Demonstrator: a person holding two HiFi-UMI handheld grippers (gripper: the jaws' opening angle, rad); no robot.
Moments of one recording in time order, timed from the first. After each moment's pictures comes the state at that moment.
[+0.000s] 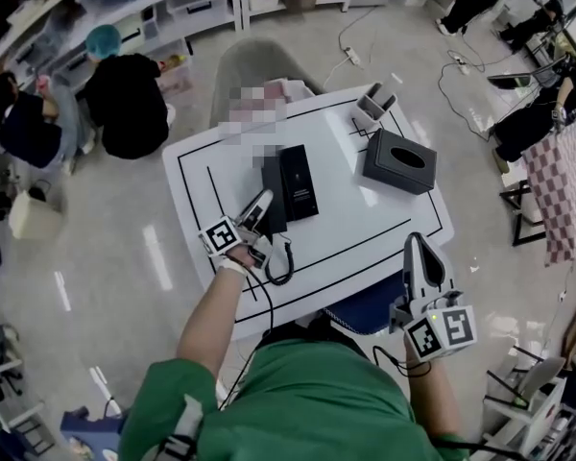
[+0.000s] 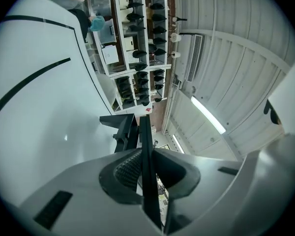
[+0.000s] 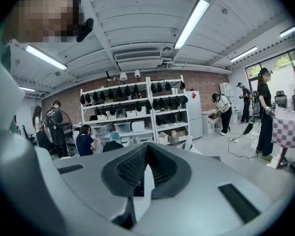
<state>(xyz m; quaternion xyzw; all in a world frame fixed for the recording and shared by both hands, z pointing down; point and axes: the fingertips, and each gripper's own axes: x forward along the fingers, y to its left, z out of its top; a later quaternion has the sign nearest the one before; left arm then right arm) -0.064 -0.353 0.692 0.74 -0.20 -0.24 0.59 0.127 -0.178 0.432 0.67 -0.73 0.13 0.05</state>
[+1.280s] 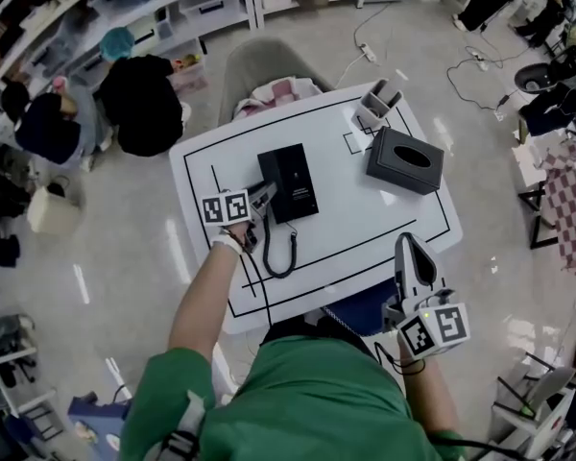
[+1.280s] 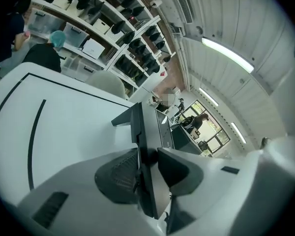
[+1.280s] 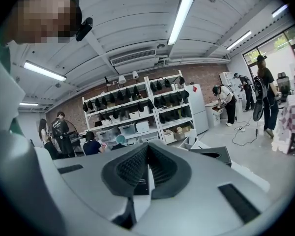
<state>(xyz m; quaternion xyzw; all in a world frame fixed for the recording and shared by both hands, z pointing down) -0.047 -0.379 0.728 0.82 -0.30 0.11 0.47 0.153 -0.181 0.453 0.64 -0.75 0.17 0.01</state>
